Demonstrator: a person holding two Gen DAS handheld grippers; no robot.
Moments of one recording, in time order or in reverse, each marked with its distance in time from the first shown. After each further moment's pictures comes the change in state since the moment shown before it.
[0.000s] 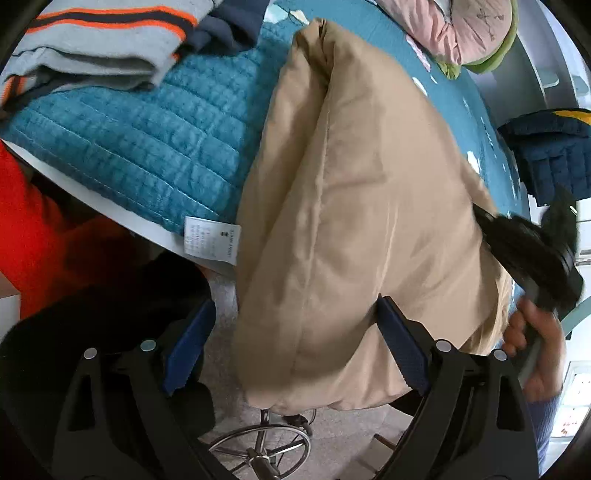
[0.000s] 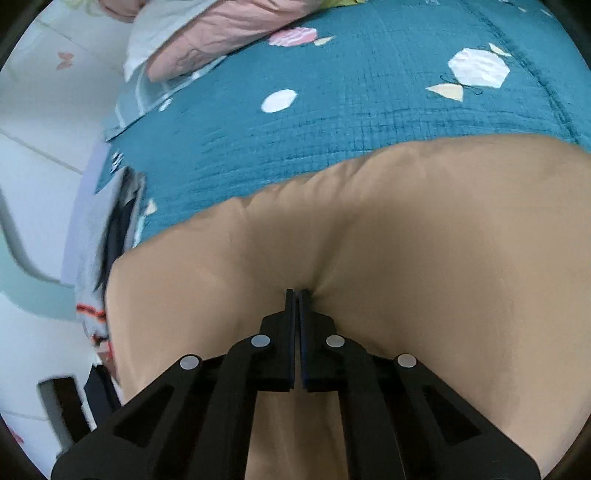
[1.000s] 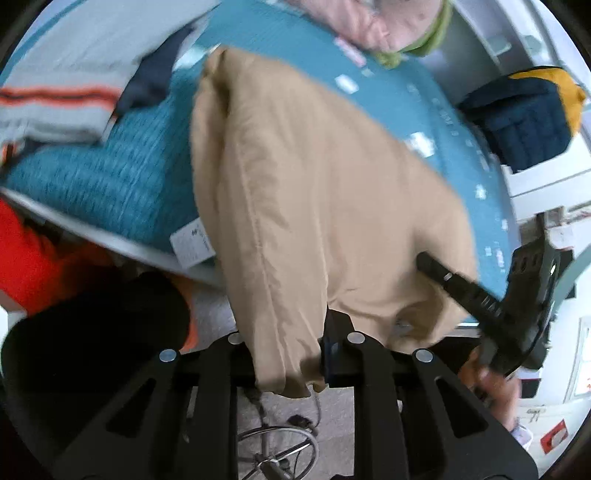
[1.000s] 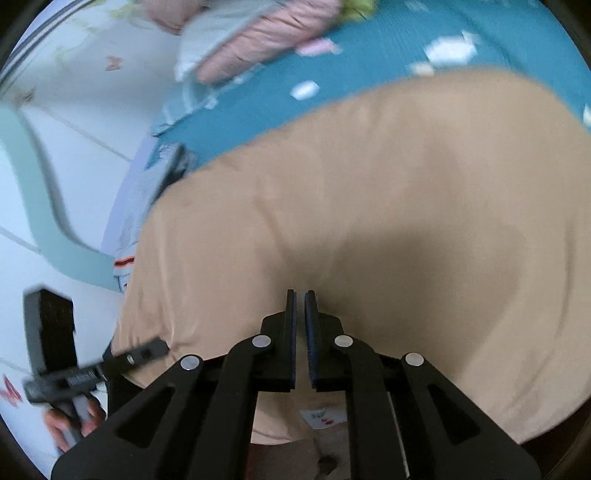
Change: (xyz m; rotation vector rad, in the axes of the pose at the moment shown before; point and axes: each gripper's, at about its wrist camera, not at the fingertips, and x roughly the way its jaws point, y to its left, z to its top) left arm -0.039 -0.067 -0.018 0.166 -0.078 -0.064; right arm -0.058 0.004 -0.090 -0.061 -0.135 0.131
